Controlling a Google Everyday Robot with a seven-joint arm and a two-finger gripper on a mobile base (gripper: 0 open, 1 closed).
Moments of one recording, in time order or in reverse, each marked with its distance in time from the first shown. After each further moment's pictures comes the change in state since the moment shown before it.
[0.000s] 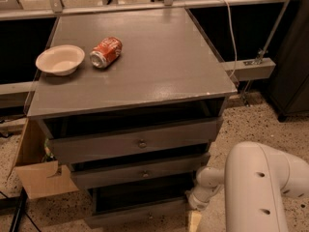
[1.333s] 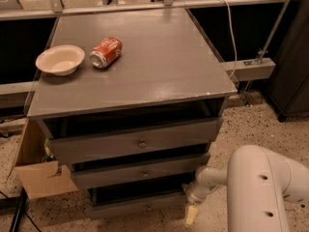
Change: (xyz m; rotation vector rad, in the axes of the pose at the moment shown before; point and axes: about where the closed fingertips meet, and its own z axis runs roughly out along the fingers) arm -0.013 -0.045 0.002 0.144 -0.047 -0.065
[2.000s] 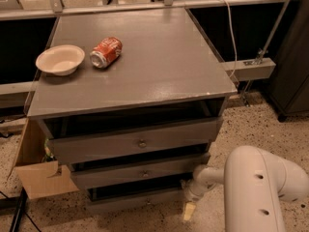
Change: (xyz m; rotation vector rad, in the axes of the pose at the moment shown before) arm -0.006 -0.021 0.008 0.044 -0.008 -0.032
